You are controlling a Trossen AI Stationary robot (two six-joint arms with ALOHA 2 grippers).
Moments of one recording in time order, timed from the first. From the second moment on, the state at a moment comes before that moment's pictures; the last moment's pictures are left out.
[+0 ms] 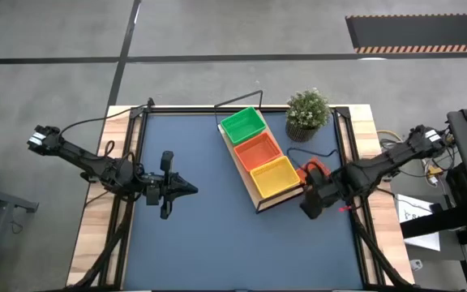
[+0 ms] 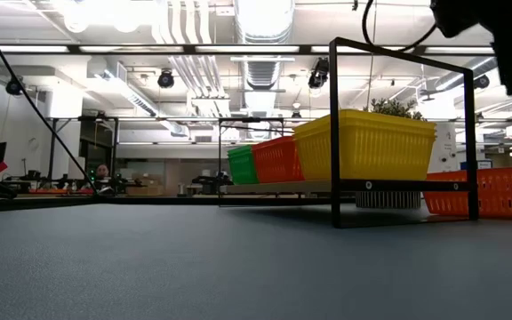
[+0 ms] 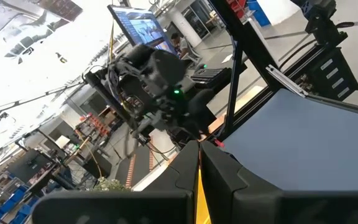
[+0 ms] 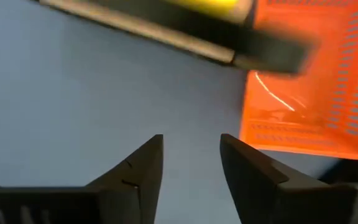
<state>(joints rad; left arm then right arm) -0.40 0.83 0.63 0.25 -0.27 0.69 0.41 1.22 1.07 -1.23 0.07 1.26</state>
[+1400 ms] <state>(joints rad) -0.41 0.83 0.63 0.25 -0.27 0.69 0.76 1.35 0.76 -1.14 0.42 1.57</state>
